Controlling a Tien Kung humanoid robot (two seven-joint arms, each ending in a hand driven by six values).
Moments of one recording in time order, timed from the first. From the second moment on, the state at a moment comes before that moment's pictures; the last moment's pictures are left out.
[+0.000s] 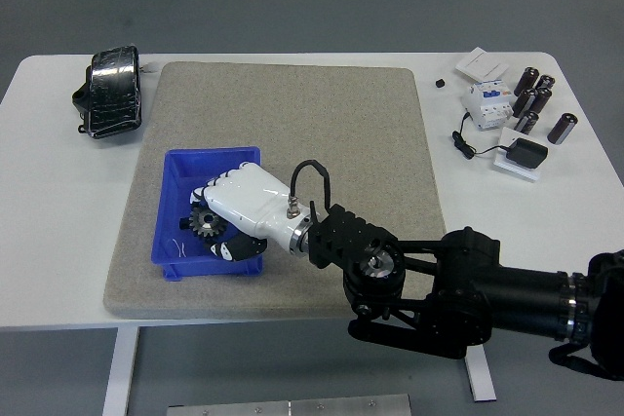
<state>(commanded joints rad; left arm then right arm) 0.00 0.29 -0.77 -0.25 0.69 0.02 0.43 0.85 -0.07 0.15 1.31 -2.02 -0.23 -0.34</state>
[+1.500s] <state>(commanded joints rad) -0.01 0.30 -0.76 -0.25 0.69 0.02 0.43 0.41 -0.37 0.92 1.43 -1.23 -0.32 0.09</state>
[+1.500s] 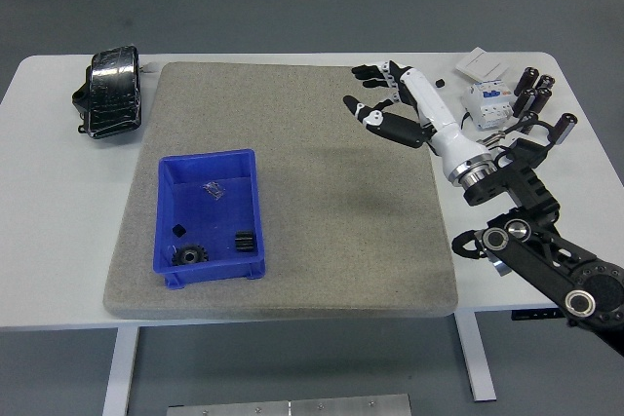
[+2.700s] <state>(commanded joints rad) 0.00 0.30 -0.77 -0.25 0.67 0.03 0.43 0.22 -0.35 1.22 1.37 -0.88 -0.21 0.19</state>
